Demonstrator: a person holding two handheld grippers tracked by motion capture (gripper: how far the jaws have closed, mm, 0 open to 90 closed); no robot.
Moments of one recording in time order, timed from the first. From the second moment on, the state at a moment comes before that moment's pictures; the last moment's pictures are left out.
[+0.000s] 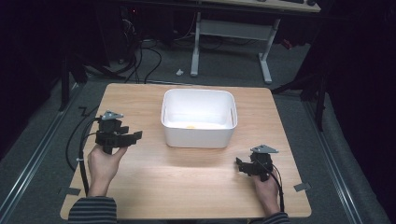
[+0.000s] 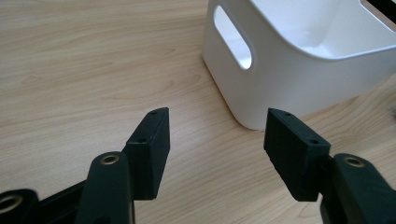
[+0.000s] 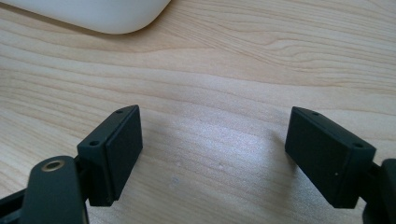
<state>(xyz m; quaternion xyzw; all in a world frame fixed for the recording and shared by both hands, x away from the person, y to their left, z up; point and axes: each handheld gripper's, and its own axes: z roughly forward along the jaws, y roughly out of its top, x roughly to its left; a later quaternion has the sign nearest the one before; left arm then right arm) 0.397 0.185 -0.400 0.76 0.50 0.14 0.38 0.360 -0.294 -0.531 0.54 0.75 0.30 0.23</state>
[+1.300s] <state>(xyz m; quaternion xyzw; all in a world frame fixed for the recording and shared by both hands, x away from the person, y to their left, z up) 0.387 0.191 -0.476 0.76 0.53 0.12 0.35 0.360 -0.294 -0.531 0.54 0.75 0.30 0.23</state>
